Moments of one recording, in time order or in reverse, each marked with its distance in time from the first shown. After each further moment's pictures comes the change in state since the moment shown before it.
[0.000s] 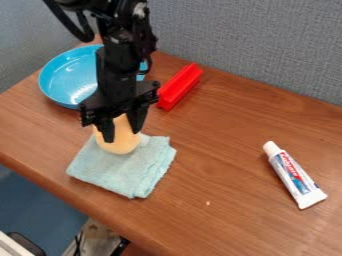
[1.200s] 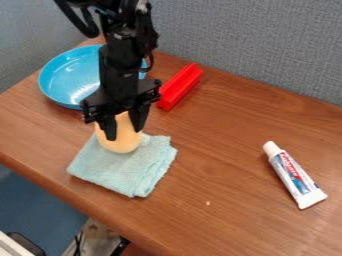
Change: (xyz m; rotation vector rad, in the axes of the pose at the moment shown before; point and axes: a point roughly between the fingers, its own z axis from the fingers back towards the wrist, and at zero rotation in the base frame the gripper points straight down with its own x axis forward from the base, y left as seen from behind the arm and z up) arm 0.002 -0.004 -0.002 0.014 0.034 0.000
